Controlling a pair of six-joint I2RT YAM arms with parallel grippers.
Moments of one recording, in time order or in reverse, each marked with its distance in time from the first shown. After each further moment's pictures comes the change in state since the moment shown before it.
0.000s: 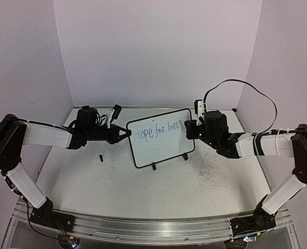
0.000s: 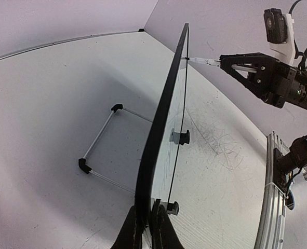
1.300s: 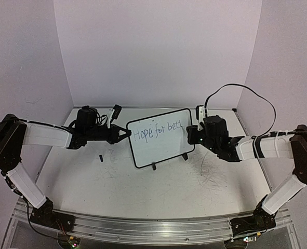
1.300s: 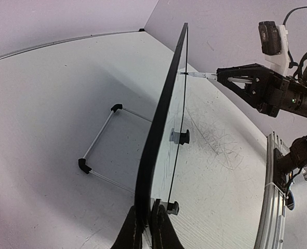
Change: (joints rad) left arm 0.000 0.000 0.000 -0.001 -0.001 -0.001; right arm 0.003 -0.005 -0.054 -0.006 0.028 0.029
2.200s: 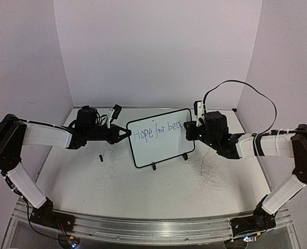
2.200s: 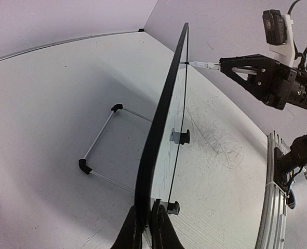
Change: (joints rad) left arm 0.000 0.000 0.000 0.000 0.001 0.008; right arm -0.001 0.003 0.045 0.008 -0.057 -0.022
